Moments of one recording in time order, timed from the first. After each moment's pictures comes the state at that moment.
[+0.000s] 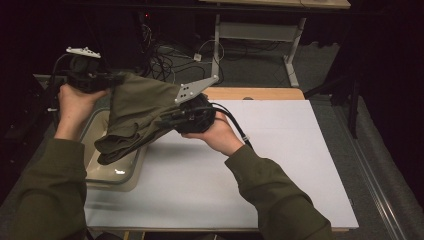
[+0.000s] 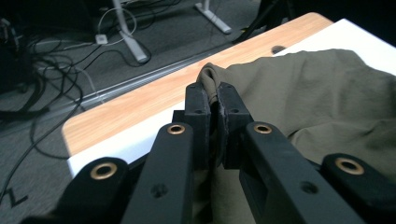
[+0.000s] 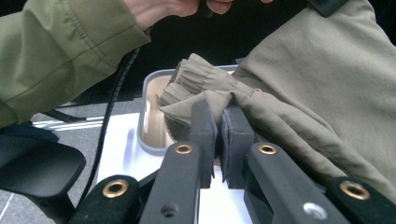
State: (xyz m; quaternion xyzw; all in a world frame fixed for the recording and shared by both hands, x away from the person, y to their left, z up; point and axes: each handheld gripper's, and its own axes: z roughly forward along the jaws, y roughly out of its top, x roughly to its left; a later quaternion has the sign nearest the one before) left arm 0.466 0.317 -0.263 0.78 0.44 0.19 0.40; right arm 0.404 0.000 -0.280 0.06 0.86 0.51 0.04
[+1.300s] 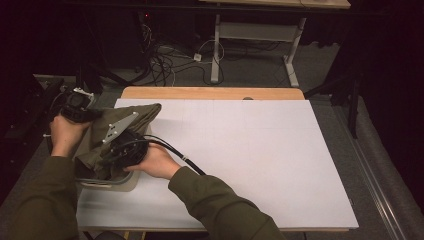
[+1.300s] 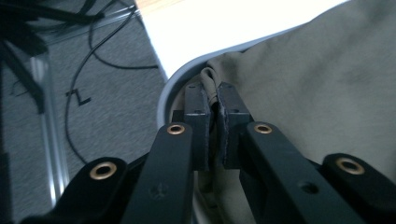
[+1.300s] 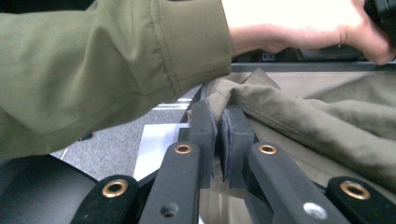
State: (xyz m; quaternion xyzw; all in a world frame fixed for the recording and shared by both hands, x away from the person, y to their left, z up) left arm 0.490 0.390 -0.394 0.79 0.53 0.20 0.23; right arm 0.371 0.144 -0.356 0.00 0.88 0.47 -0.04
